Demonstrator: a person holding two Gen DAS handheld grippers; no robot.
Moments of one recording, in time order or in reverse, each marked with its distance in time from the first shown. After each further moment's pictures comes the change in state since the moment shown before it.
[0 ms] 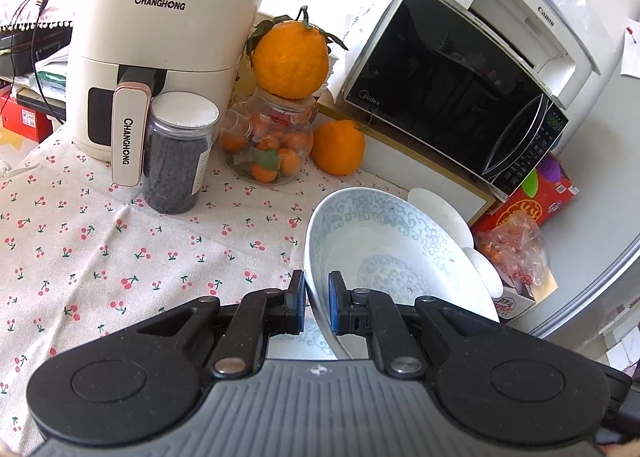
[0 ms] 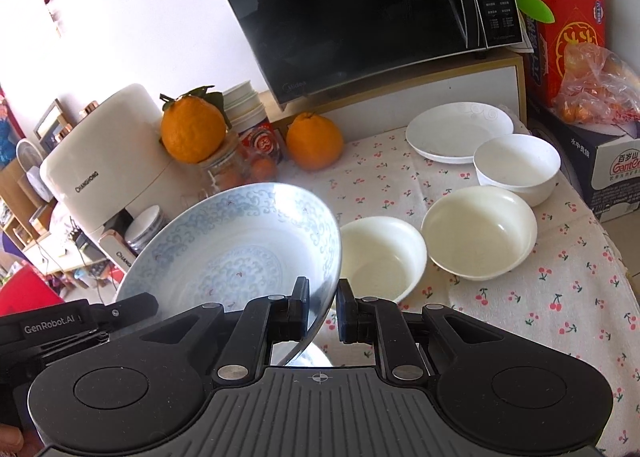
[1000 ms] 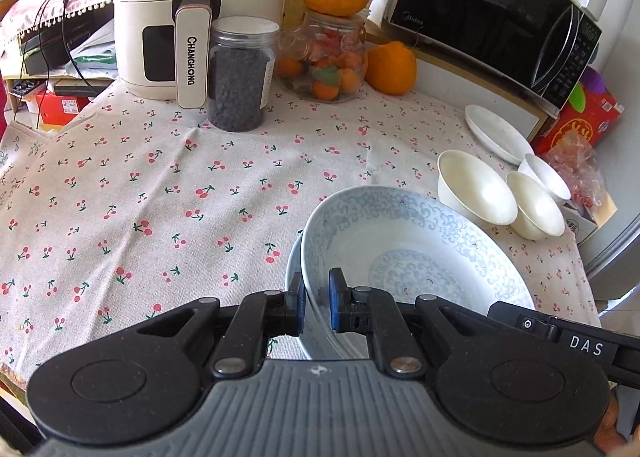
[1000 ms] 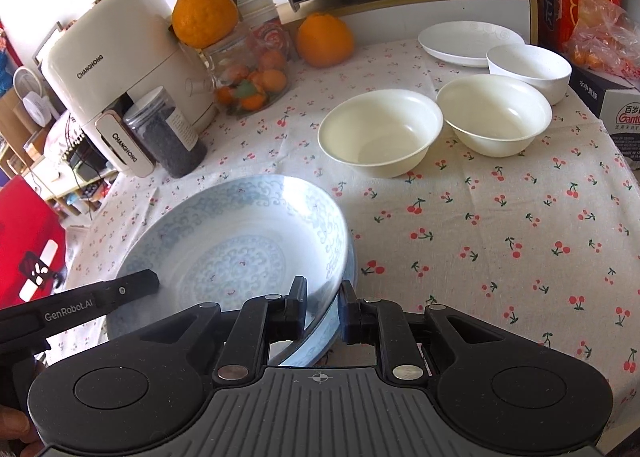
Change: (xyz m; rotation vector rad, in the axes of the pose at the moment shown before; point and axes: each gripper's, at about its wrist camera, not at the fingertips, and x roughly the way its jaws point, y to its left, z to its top) left arm -0.001 0.025 -0.063 0.124 0.126 0.183; right arm 0.014 0.013 -0.072 -0.068 0.198 -0.034
